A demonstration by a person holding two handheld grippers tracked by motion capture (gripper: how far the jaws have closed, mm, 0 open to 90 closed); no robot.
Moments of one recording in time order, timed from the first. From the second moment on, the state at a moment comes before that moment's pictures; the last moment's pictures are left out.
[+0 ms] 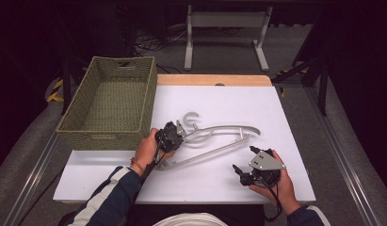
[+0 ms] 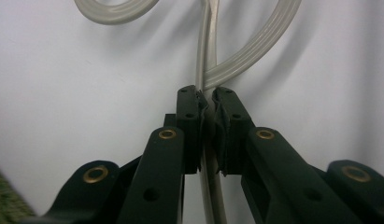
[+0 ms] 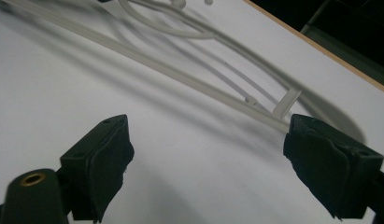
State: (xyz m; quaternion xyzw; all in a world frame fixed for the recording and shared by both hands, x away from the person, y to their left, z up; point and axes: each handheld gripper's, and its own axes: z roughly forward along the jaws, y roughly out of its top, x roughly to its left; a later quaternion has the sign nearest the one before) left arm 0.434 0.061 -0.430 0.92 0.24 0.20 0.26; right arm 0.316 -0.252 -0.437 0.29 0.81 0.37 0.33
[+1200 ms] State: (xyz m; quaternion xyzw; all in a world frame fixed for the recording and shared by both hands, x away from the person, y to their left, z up) left arm 0.408 0.093 -0.329 0.83 0.23 0.30 0.41; right arm 0.310 -0.257 -0.429 0.29 0.78 0.40 0.38
